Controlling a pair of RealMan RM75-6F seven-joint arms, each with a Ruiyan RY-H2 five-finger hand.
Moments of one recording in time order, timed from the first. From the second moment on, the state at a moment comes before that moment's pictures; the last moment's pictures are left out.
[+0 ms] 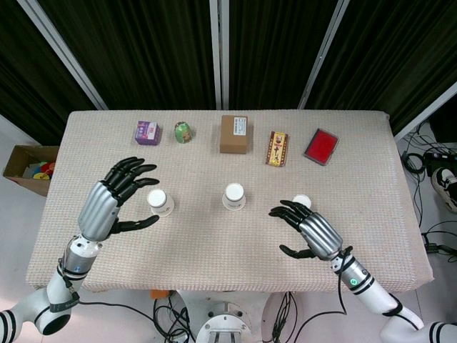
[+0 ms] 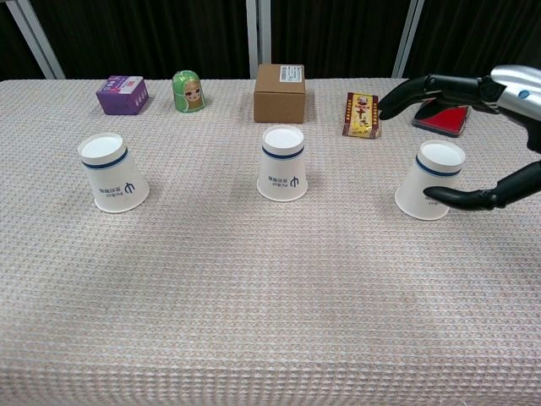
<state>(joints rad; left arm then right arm) -0.41 -1.31 -0.21 -1.70 1.82 1.53 -0.18 0.45 -1.35 0.01 -1.60 -1.79 1.25 0.27</state>
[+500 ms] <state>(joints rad) -0.40 -1.29 -0.17 -1.69 1.75 1.52 -0.13 0.45 -1.29 0.03 -1.61 -1.67 1.23 0.07</state>
